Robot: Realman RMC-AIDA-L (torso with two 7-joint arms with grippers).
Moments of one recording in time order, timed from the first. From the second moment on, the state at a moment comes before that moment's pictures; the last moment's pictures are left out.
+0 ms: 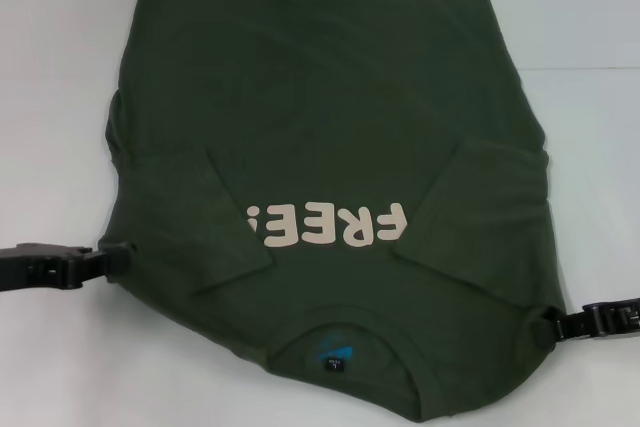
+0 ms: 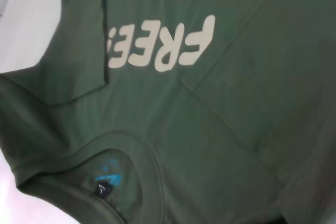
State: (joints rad) left arm -0.47 -2.13 0.39 0.99 2.40 1.62 -1.94; right arm 0.56 1.98 -0.64 -0.64 -2.43 -1.57 2.19
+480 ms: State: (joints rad) left arm -0.42 -2.11 0.28 0.99 2.36 1.76 -1.94; right arm 0.45 1.99 -0.58 -0.64 -2.34 -1.62 2.06
